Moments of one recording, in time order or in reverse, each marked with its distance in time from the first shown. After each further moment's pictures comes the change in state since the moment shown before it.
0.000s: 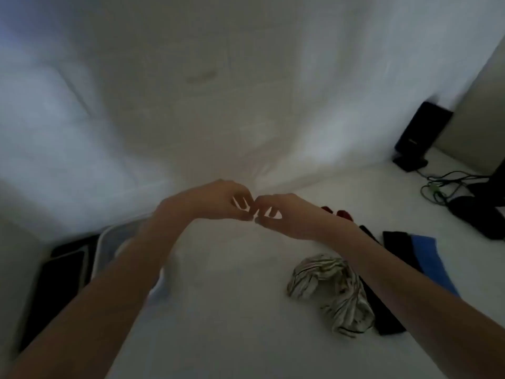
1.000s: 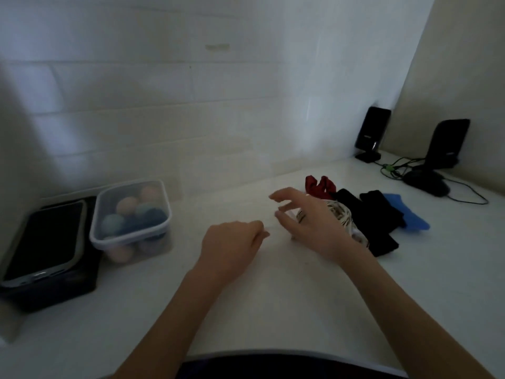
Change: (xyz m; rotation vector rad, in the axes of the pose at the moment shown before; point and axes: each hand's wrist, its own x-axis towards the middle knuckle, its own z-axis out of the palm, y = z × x) left_hand -0.089 -0.006 0.187 0.403 0.646 0.130; right_hand -0.106 -0.021 0.117 -0.017 0.601 -0.016
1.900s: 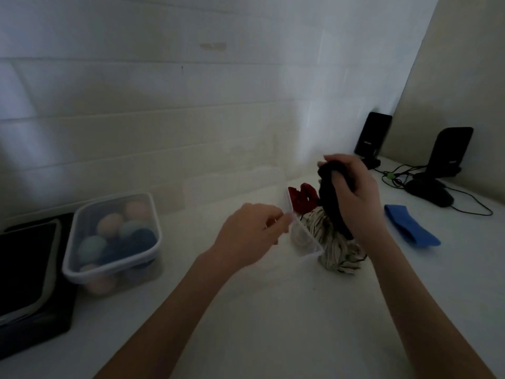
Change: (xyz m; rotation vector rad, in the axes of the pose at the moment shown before) left_hand 0.053 0.004 -0.019 -0.661 0.014 0.034; right_hand 0.036 0.020 -0.038 0.286 0.521 0.179
